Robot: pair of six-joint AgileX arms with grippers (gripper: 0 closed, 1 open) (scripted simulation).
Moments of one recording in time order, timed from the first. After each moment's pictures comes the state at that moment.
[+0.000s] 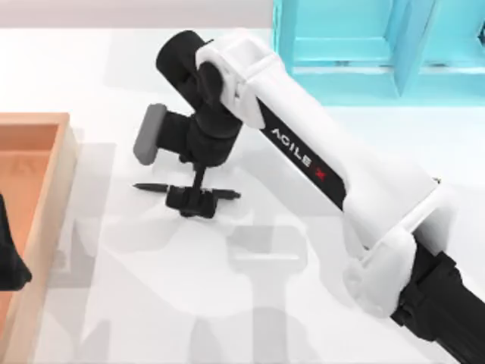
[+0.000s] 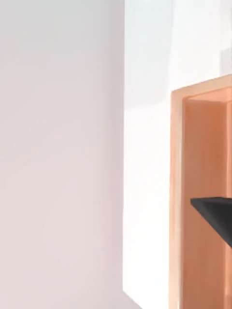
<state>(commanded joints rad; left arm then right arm) 0.00 0.00 0.00 0.00 0.00 0.00 0.72 3.18 3.30 -1.49 -0.14 -0.66</state>
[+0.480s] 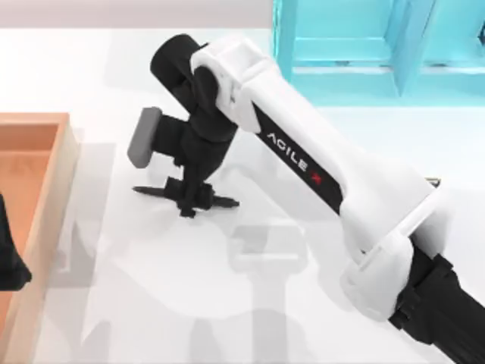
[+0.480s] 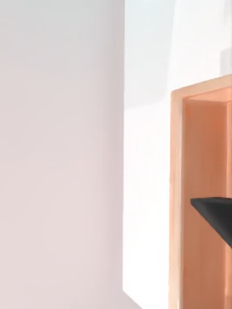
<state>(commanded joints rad) 0.00 0.00 0.00 0.00 0.00 0.00 0.72 3.18 3.30 -1.49 -0.14 -0.66</state>
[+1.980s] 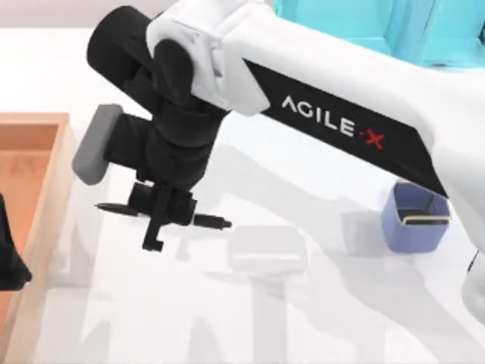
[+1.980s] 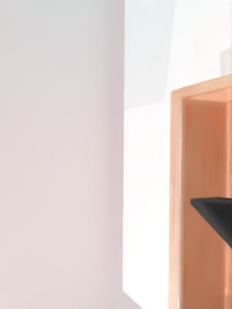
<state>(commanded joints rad) 0.00 0.00 0.00 0.00 0.00 0.00 0.91 2.33 2.24 -1.25 -0.13 -0.45</state>
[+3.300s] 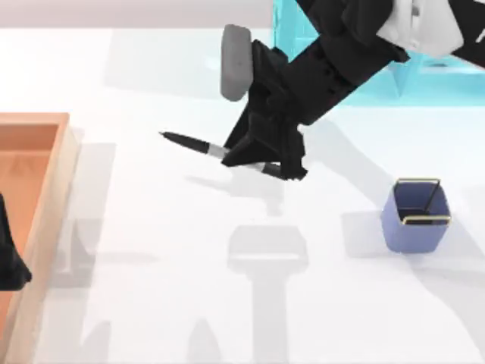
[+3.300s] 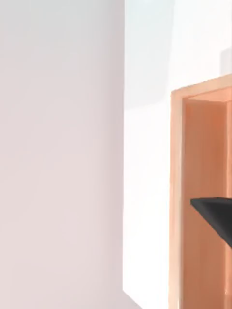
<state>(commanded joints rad) 0.00 0.00 0.00 0.00 0.00 0.00 0.57 2.00 1.75 -0.93 -0.65 -0.82</state>
